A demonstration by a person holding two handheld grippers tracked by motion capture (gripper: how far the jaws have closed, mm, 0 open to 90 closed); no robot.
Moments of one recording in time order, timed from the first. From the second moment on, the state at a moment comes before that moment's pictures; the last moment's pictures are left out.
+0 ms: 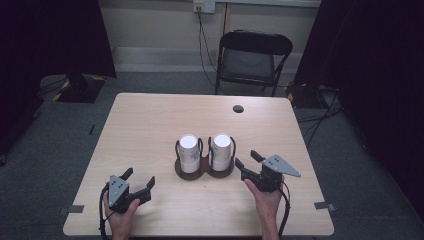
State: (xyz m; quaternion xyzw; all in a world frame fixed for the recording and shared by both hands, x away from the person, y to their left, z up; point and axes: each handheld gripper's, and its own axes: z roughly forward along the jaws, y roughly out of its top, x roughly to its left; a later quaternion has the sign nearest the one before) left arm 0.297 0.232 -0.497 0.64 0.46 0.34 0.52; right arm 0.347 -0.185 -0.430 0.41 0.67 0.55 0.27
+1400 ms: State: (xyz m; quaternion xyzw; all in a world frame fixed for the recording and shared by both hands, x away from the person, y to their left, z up) left arm 0.299 0.232 -0.497 0.64 0.46 0.33 0.51; right arm 0.406 -0.134 -0.406 0.35 0.71 0.56 0.25
